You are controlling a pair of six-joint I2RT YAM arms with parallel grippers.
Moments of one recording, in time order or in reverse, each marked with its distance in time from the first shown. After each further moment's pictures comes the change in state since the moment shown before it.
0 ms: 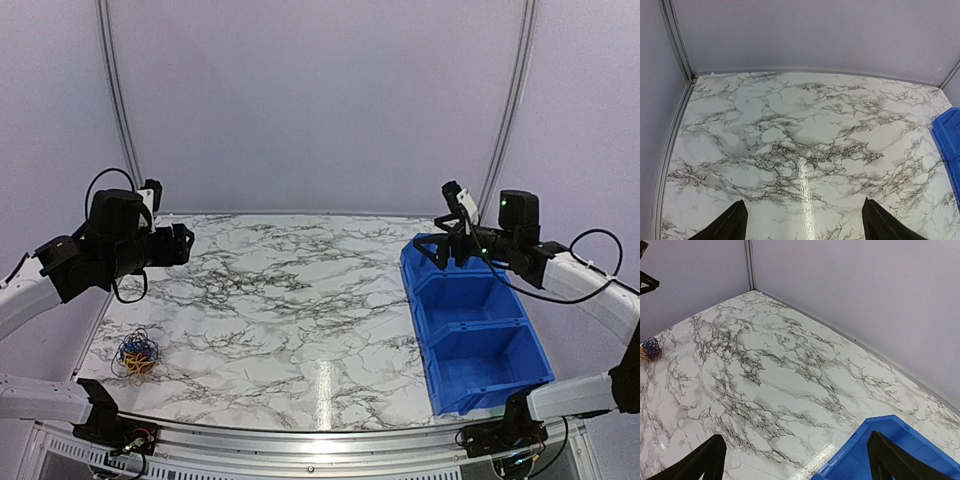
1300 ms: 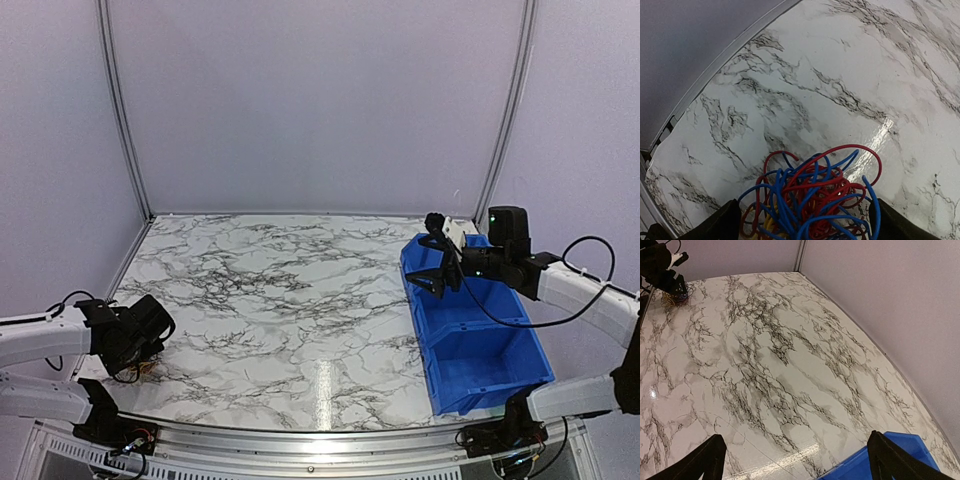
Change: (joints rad) left arm -0.036 0.016 -0.482 -0.416 -0.292 -0.925; right arm 0.059 -0.005 -0.087 -0.040 -0.110 -0.332
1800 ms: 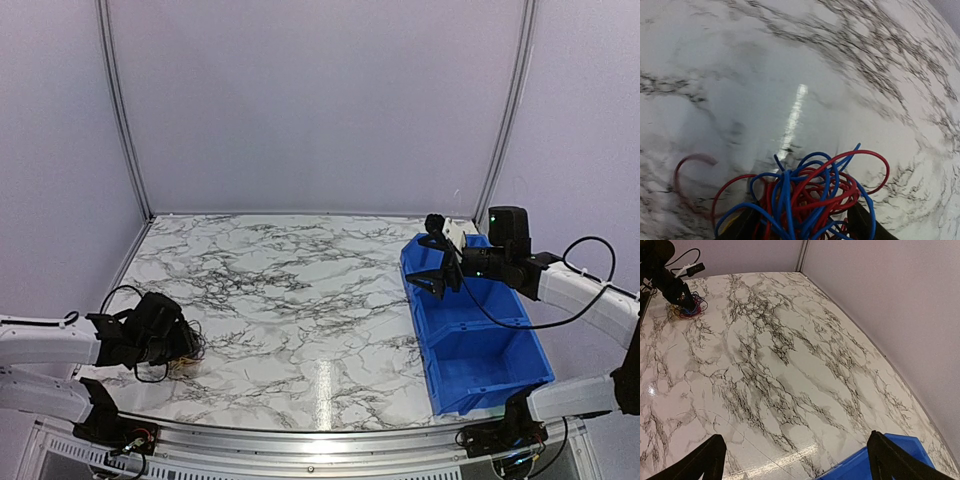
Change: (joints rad) left arm -0.019 0.036 -0.119 0.584 0.330 0.291; right arm 0.000 -0.006 0.000 -0.009 -0.006 -0.026
